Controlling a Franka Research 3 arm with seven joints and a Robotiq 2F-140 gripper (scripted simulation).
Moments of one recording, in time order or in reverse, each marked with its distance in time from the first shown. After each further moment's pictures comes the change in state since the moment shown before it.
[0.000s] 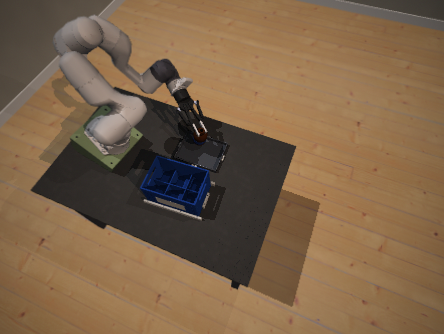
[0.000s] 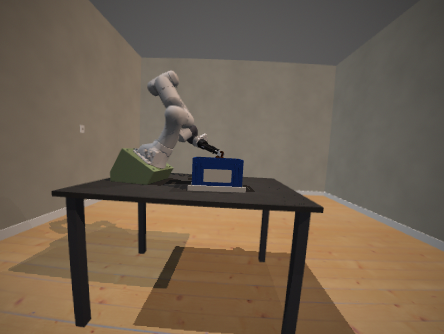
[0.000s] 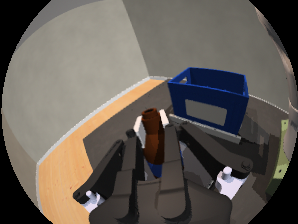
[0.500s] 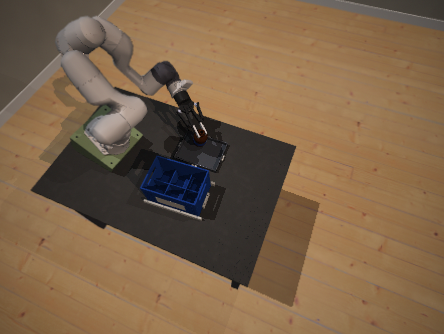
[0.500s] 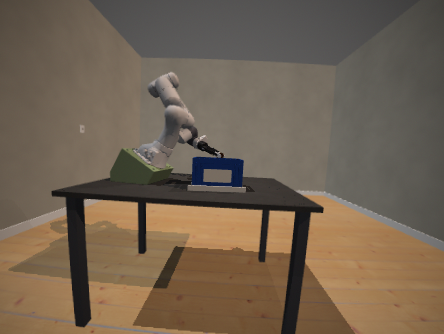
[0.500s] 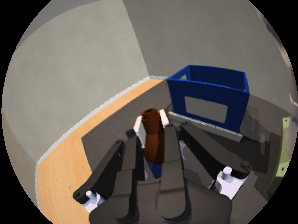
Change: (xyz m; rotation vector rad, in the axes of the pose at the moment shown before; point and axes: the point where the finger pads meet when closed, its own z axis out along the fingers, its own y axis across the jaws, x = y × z) arm -0.012 0.000 0.005 0.000 0.001 -0.003
